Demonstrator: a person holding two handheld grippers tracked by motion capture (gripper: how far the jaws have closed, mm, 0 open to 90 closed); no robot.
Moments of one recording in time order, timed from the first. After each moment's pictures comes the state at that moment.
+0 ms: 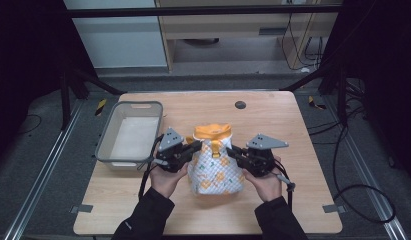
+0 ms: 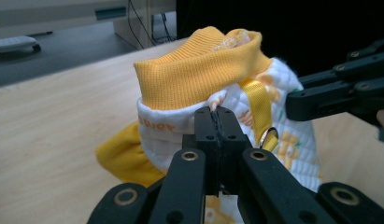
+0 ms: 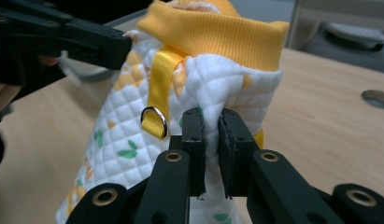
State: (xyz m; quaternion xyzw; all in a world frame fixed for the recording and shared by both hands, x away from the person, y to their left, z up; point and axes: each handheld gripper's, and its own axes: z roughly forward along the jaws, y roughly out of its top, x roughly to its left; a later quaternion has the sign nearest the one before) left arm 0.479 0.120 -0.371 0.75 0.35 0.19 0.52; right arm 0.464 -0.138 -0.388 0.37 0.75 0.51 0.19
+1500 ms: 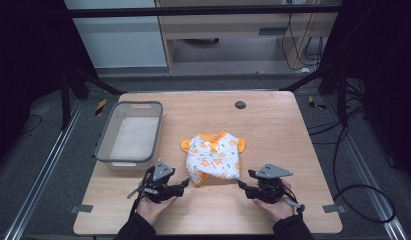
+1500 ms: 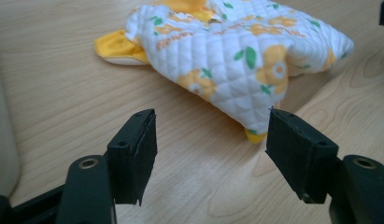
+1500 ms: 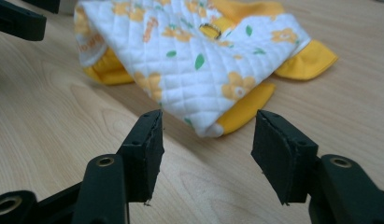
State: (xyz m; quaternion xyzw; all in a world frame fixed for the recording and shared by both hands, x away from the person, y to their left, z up) left arm 0.431 0.160 -0.471 0.80 0.39 0.18 0.41; right arm 0.426 -0.175 -0.479 0.38 0.79 0.44 0.18
